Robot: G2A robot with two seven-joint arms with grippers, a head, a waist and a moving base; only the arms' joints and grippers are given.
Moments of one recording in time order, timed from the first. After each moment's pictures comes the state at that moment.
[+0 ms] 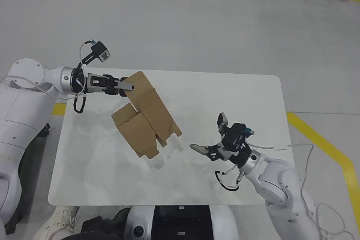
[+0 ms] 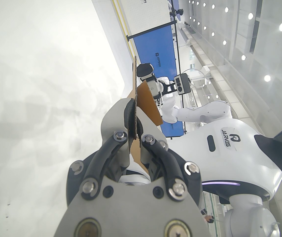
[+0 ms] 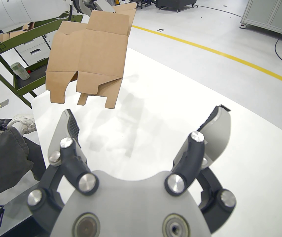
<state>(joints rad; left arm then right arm) 0.54 -0.75 -0.88 -1.09 -0.75 -0.37 -1.45 -1.56 -1.24 1.28 -2.00 -1.14 -0.55 0.23</state>
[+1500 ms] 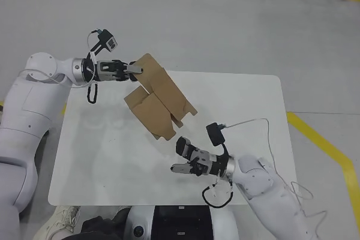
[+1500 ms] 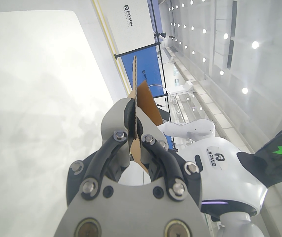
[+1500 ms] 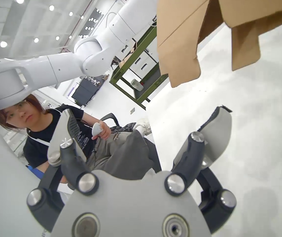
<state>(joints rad) 0.45 -0.87 -0.83 -0.94 -0.81 -0.37 -1.38 -1.36 -1.24 1.01 -1.74 -0.14 -0.68 0.62</state>
